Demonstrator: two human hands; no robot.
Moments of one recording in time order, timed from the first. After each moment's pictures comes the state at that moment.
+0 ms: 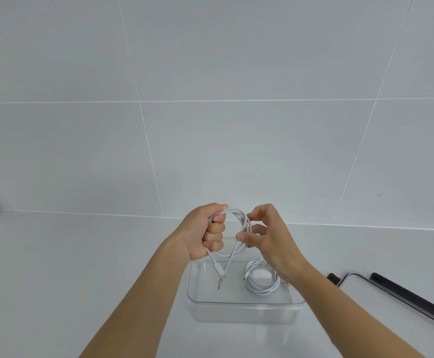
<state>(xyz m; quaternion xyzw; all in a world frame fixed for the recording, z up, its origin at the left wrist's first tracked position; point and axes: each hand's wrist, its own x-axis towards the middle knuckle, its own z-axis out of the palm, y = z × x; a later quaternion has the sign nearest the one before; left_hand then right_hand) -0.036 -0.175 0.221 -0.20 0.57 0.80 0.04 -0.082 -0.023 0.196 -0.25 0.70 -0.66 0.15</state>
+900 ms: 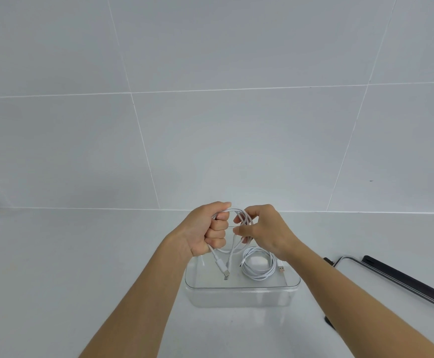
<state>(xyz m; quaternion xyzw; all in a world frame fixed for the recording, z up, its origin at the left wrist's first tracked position) -0.033 -0.163 0.208 -0.18 0.59 0.78 0.07 -0.092 -0.023 0.195 -0.26 0.79 -0.53 0.16</state>
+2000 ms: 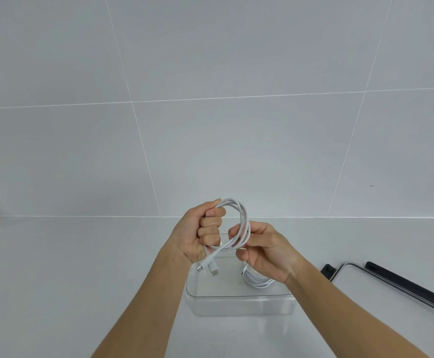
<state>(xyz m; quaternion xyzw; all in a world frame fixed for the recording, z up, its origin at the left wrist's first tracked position) -0.033 -0.181 0.205 0.01 0.30 0.94 0.18 -0.081 -0.020 0.179 -0.25 0.40 -0.78 0.41</state>
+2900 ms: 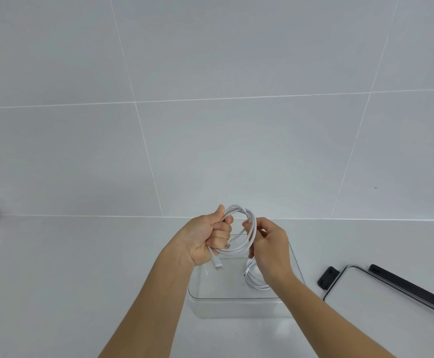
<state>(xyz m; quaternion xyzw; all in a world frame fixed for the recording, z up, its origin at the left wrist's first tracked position) -0.029 -0.164 0.216 -0.20 0.46 0.86 0.07 -0.075 -0.040 0.163 -0.12 0.69 -0.71 0.02</state>
